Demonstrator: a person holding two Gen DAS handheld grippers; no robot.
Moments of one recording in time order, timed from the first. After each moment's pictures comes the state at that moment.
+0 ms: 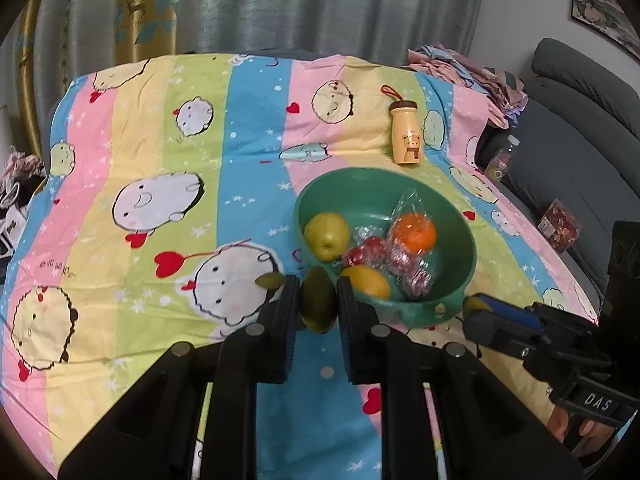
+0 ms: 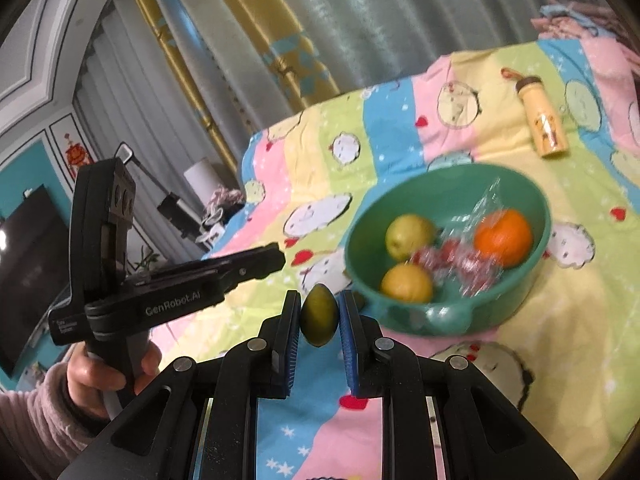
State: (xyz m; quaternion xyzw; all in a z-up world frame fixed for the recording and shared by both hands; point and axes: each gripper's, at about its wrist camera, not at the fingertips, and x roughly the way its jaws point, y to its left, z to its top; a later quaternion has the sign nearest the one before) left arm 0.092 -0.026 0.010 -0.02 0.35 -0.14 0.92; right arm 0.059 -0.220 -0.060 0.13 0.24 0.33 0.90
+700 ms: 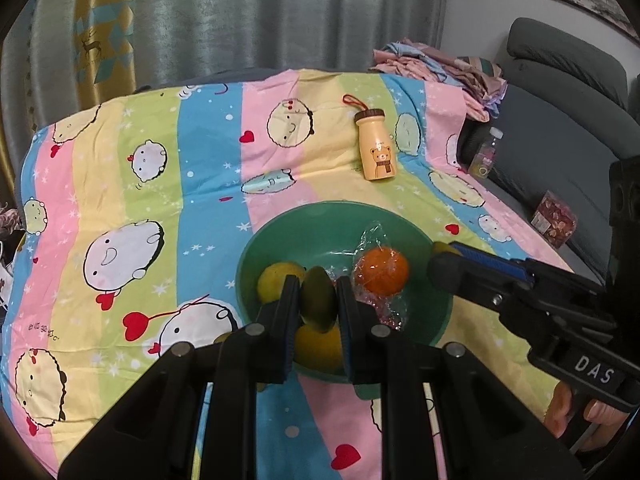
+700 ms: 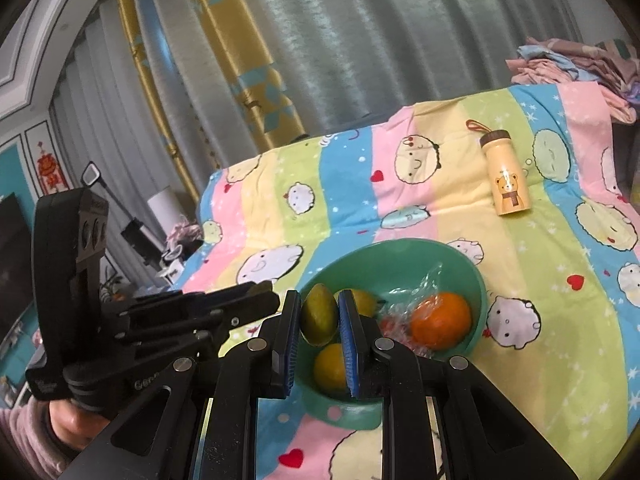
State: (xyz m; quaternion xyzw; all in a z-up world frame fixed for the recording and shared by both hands) left arm 0.129 -0.081 0.025 0.03 0.34 -0.17 0.93; right arm 0.103 -0.246 -0.025 0.12 0.21 0.26 0.93
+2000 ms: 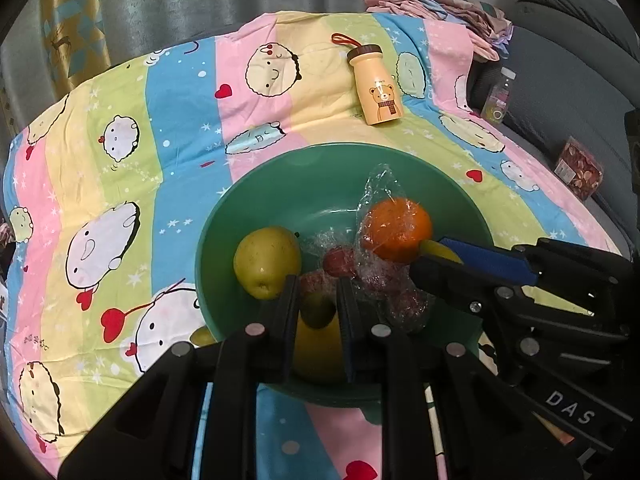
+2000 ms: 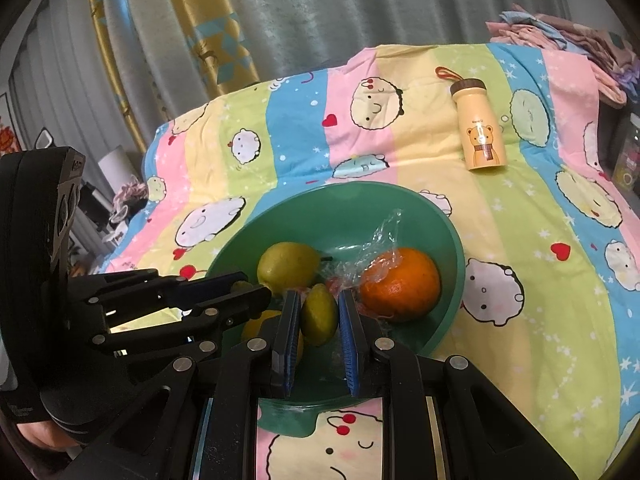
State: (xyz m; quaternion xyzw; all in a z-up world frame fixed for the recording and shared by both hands) left arm 0.160 -0.114 -0.021 0.09 0.39 -0.16 0.90; right arm 0.138 -0.242 -0.065 0.08 0.29 0.20 0.93
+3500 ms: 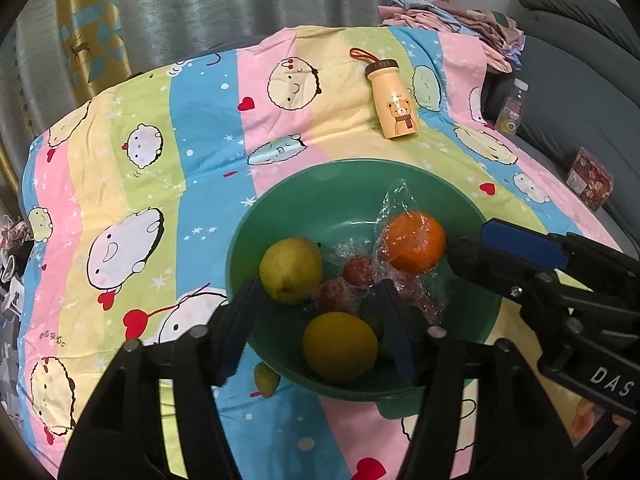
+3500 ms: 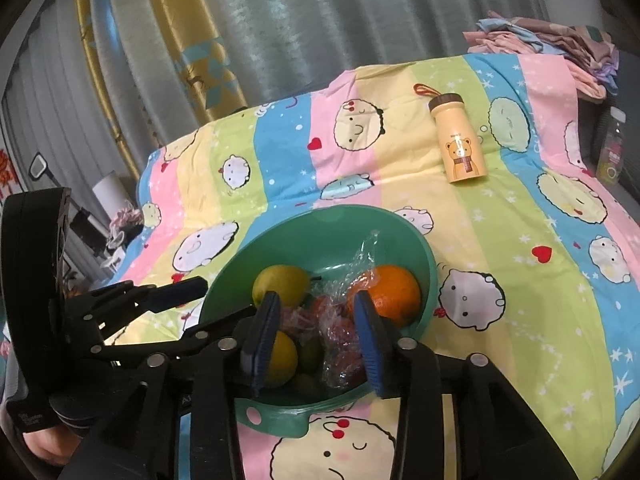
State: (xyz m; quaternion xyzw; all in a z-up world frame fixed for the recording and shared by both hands) left arm 0.154 -0.105 -0.008 0.09 0.38 -0.13 0.91; right arm 0.128 -0.257 -0.051 0.11 0.26 0.18 0.94
